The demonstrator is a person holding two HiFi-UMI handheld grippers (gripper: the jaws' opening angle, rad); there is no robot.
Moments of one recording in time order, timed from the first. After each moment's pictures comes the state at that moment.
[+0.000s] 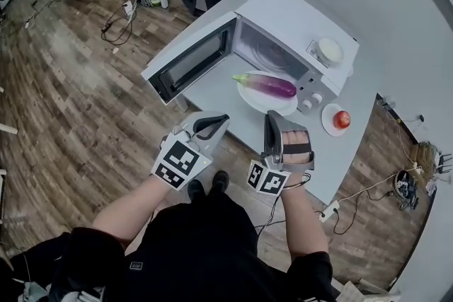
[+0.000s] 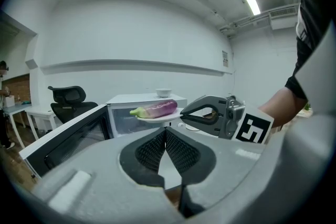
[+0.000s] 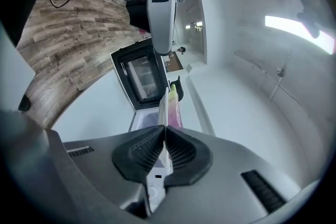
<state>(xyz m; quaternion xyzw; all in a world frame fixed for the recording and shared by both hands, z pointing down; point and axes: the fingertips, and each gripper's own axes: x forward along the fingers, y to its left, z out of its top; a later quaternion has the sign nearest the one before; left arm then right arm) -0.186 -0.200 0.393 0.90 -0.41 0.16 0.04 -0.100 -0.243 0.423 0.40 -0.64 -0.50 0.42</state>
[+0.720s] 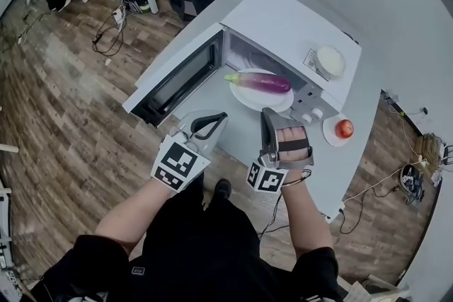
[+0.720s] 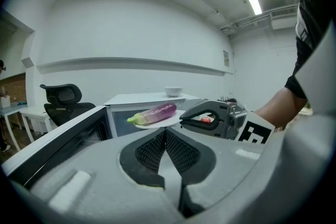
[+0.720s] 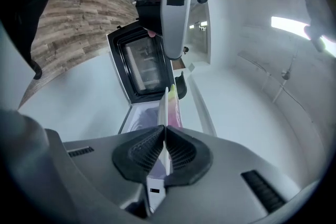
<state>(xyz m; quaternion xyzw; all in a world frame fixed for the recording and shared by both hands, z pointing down) -0.183 -0.289 0.409 0.90 -0.40 0.15 0.04 -0.104 -0.326 0.447 0.39 -0.63 -0.52 0.43</state>
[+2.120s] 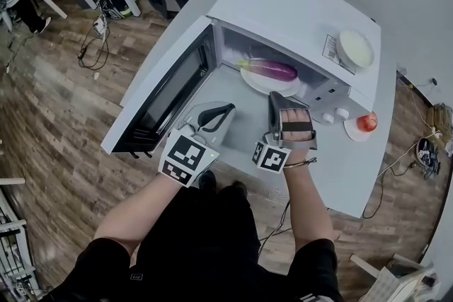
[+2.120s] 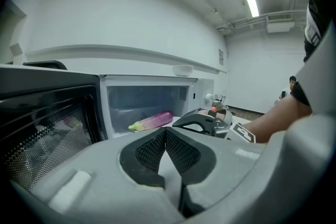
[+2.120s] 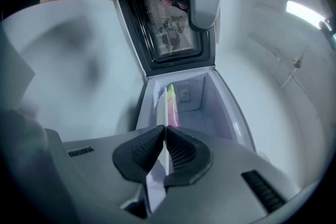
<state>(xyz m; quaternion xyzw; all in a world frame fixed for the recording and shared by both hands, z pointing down) -0.183 -0.378 0.505 0.92 -0.36 0.16 0.05 -0.094 -0.433 0.580 0.44 -0.59 -0.46 0.50</state>
